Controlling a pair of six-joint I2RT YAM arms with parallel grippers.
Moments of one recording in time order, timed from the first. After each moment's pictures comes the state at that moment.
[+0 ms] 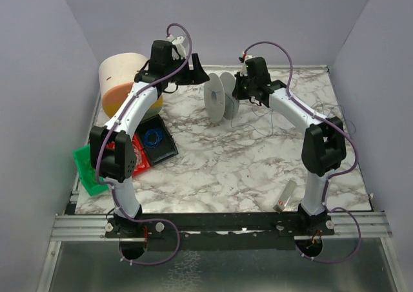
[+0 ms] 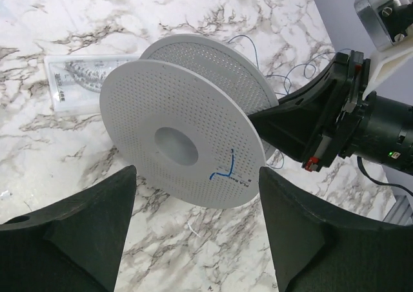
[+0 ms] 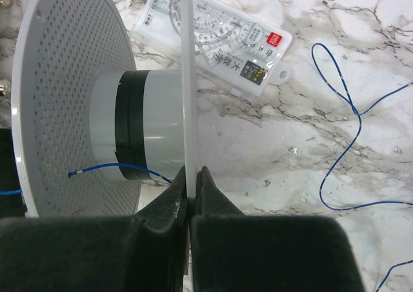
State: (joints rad) left arm -0.29 1.85 1.73 -0.35 0.48 -0.36; right arm 0.42 1.94 1.64 -0.34 -0.06 0.24
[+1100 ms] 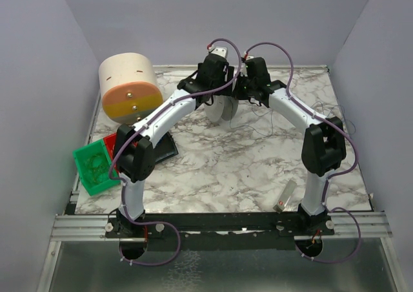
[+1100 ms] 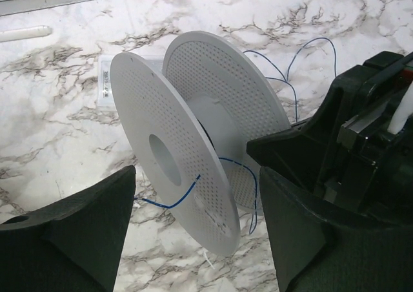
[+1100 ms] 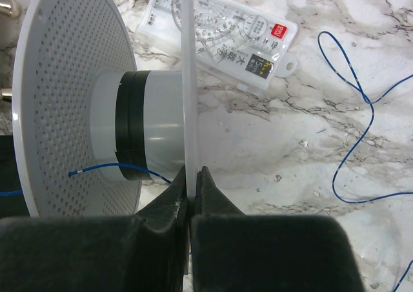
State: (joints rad) left arm -0.63 1.95 1.86 -0.46 -0.24 -0.30; right arm 0.42 1.94 1.63 -0.35 -0.06 0.31
